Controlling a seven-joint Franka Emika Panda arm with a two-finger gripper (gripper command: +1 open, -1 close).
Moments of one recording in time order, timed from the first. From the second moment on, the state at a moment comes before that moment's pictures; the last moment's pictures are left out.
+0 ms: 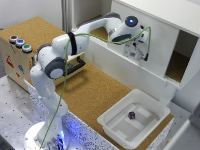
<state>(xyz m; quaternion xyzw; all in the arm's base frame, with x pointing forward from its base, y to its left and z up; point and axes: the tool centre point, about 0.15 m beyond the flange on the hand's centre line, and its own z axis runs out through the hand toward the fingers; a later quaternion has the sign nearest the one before) 0.565 -0.119 0.590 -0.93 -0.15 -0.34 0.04</state>
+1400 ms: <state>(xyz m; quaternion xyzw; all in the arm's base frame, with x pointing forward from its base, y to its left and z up) 0.562 0.149 0.592 -0.88 -0.29 -0.37 0.06</state>
